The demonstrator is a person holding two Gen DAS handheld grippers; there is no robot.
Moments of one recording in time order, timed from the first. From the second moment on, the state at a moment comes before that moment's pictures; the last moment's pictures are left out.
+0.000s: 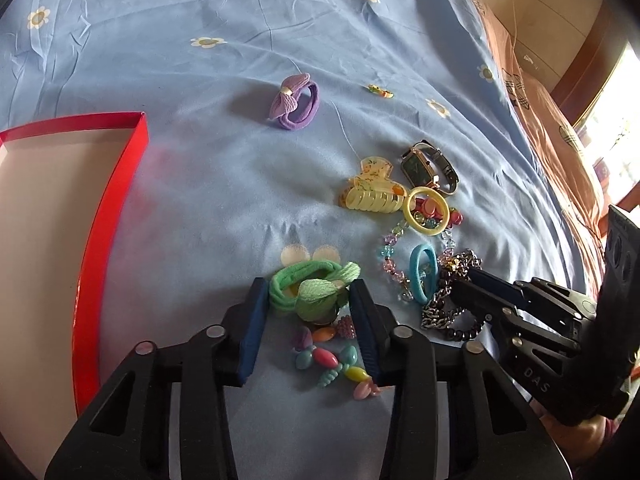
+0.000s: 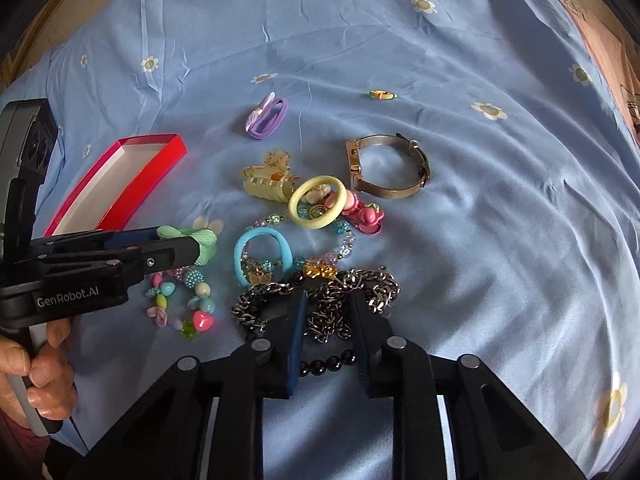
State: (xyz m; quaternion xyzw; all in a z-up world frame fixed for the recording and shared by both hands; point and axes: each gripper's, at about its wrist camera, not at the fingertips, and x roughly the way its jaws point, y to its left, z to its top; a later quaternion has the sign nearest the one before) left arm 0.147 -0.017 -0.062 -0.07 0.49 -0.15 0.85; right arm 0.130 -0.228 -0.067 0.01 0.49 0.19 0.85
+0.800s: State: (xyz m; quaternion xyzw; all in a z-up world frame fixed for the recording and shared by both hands) left arm 0.100 0.029 0.001 -0.11 0.42 -0.14 0.89; right arm 0.113 -0.227 0.002 0.04 0.41 0.20 0.89
